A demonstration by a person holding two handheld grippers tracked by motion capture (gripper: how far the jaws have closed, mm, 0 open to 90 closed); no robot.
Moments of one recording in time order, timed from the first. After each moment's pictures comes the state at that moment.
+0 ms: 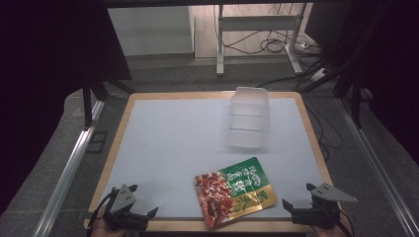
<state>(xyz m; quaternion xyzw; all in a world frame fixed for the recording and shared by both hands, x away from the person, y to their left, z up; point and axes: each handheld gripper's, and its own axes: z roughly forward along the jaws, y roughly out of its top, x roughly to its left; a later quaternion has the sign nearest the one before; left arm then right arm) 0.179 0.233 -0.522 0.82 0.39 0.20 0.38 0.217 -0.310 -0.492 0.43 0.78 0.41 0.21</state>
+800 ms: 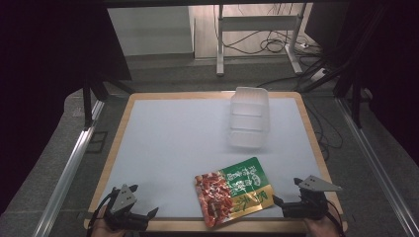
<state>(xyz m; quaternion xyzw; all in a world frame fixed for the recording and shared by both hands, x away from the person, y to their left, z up) 0.180 0.232 -0.522 0.82 0.38 0.20 0.38 0.240 -0.290 -0.496 0.40 0.80 0.41 0.18</state>
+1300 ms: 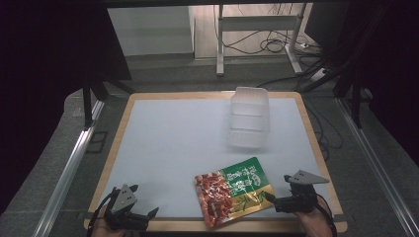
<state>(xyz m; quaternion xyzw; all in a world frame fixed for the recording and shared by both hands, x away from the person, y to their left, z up) 0.180 0.231 -0.522 0.82 0.38 0.20 0.37 0.259 -0.274 -0.506 0.39 0.81 0.41 0.15</state>
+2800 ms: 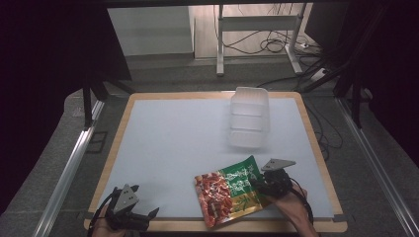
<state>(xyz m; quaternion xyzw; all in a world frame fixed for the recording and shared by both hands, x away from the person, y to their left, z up) 0.181 0.229 -0.523 0.82 0.38 0.20 0.37 0.298 -0.216 -0.509 0.35 0.86 0.35 0.12</state>
